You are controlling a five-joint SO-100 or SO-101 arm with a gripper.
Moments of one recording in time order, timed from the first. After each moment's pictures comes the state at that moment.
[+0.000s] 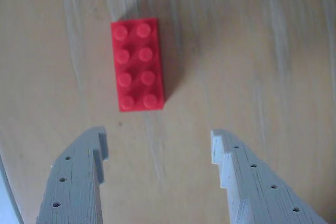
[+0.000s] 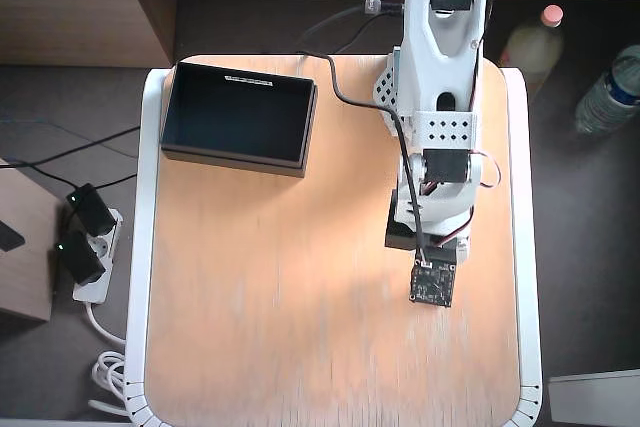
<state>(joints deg) -5.5 121.3 137.8 54.5 170.9</state>
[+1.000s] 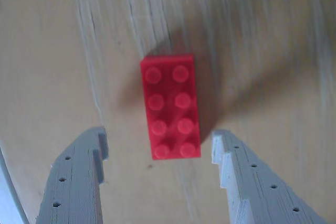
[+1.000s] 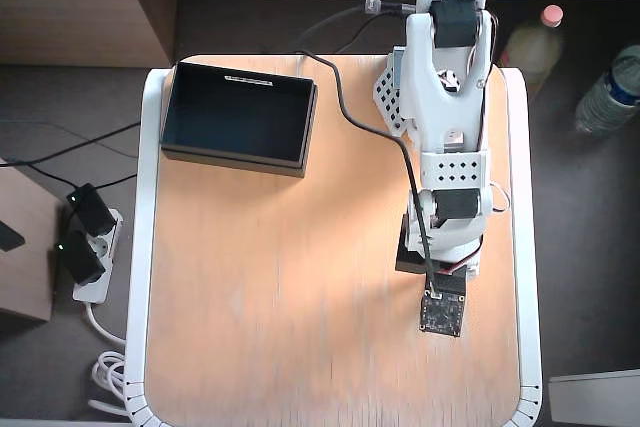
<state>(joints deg) -9.8 104.1 131.0 47.4 166.6</state>
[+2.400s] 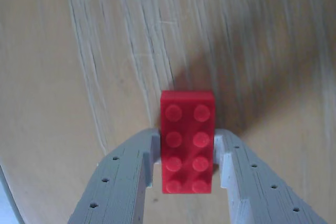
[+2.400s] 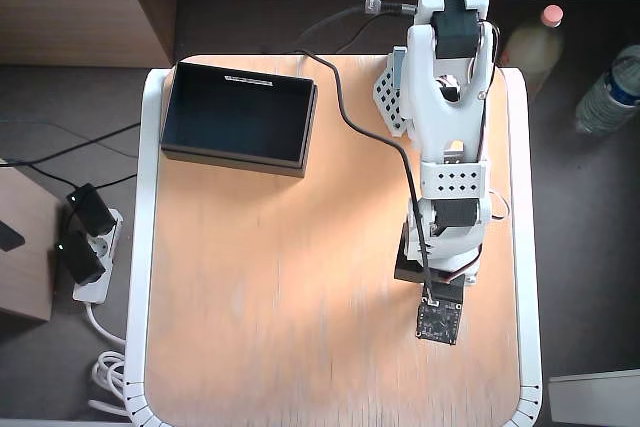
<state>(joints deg) -7.6 100.9 130.2 43.2 164.6</state>
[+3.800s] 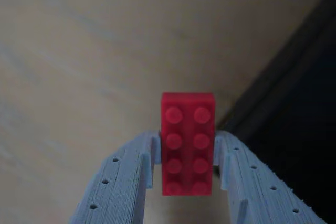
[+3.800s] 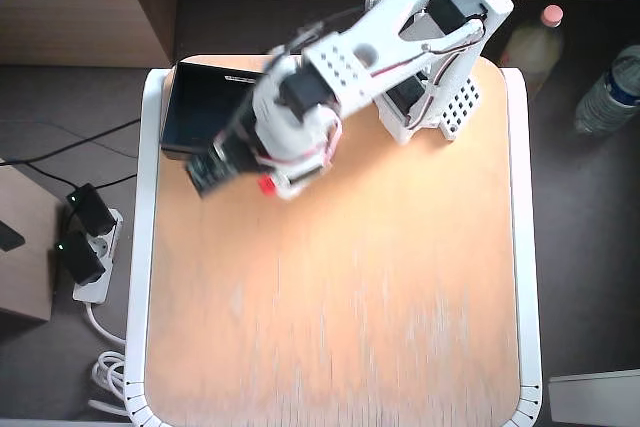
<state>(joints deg) 55.5 114.3 99.1 87.8 175.8</state>
